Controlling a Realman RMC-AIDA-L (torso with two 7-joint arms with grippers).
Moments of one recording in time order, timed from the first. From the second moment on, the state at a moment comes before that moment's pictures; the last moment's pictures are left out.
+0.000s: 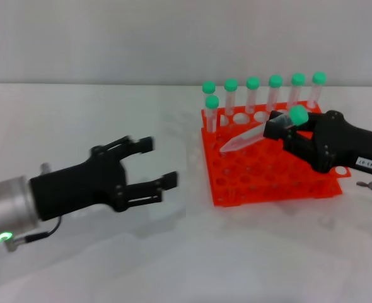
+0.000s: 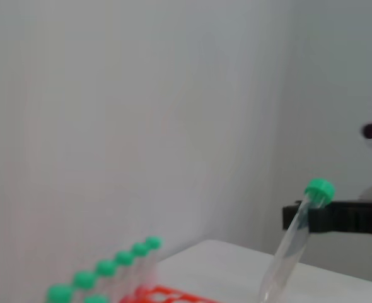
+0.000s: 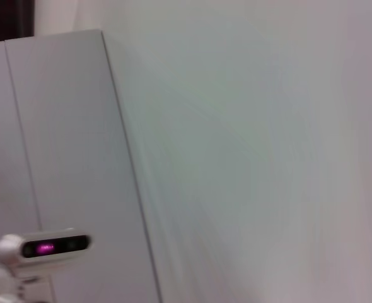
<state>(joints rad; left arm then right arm) -0.28 -2.08 1.13 0.83 1.45 1.43 -1.30 0.51 2.00 -1.17 -0.59 -1.23 -1.49 1.26</state>
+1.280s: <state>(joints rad) -0.17 -2.08 0.82 0.50 1.25 1.44 -1.07 0.70 2.01 -1.31 -0.70 -1.48 -0.95 1.33</state>
